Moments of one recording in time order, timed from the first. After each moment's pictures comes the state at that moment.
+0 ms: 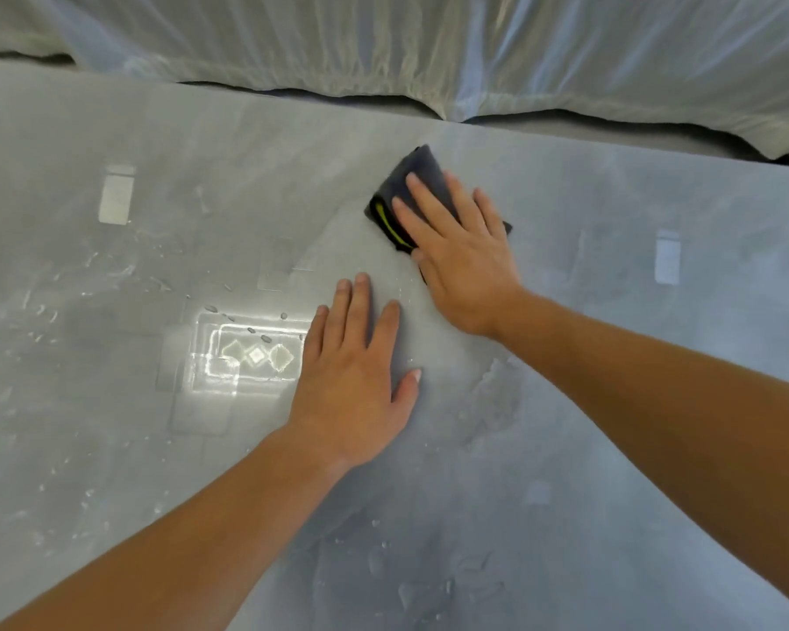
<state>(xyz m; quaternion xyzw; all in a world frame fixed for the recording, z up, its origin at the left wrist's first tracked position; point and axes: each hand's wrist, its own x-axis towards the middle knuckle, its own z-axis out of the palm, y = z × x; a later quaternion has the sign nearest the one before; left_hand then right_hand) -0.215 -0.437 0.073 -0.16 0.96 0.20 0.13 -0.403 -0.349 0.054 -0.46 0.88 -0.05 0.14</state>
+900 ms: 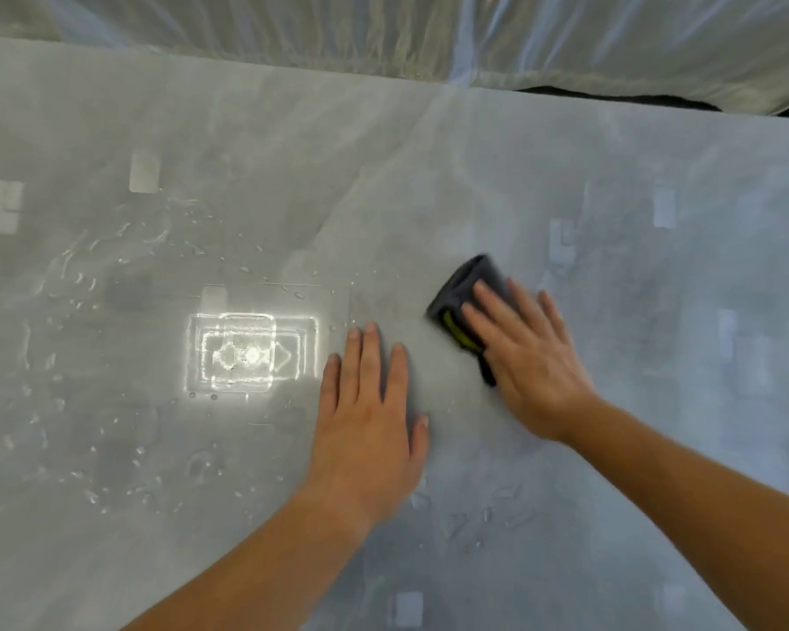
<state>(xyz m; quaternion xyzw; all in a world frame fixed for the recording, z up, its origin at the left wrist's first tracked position) -0.119 -0.413 0.080 -0.12 0.96 0.17 0.18 -0.275 -0.233 0.060 -0.41 0.90 -0.06 0.15</state>
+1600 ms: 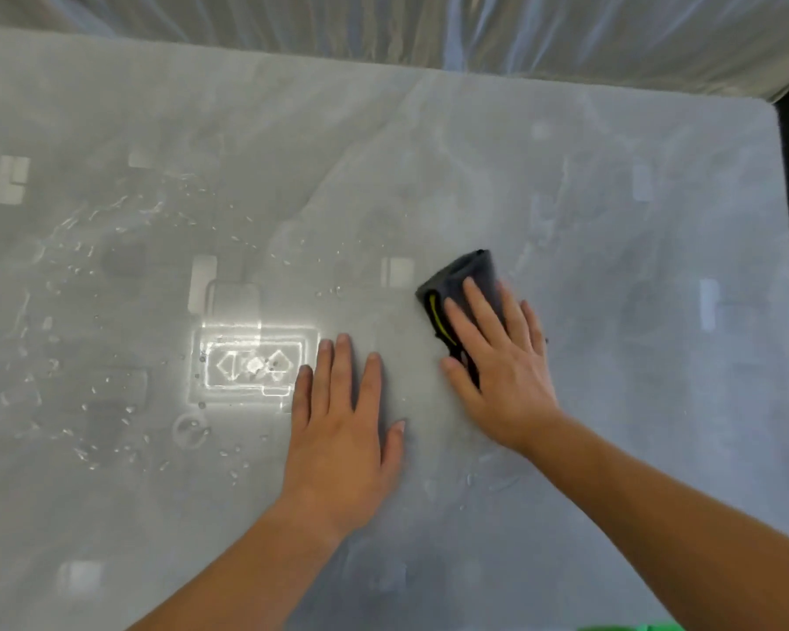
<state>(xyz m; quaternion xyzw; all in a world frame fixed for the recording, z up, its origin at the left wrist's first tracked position) -0.070 -0.393 0.079 -0.15 0.96 0.18 0.17 -0.218 -0.229 0.052 -0.34 0.93 -0.10 0.12</state>
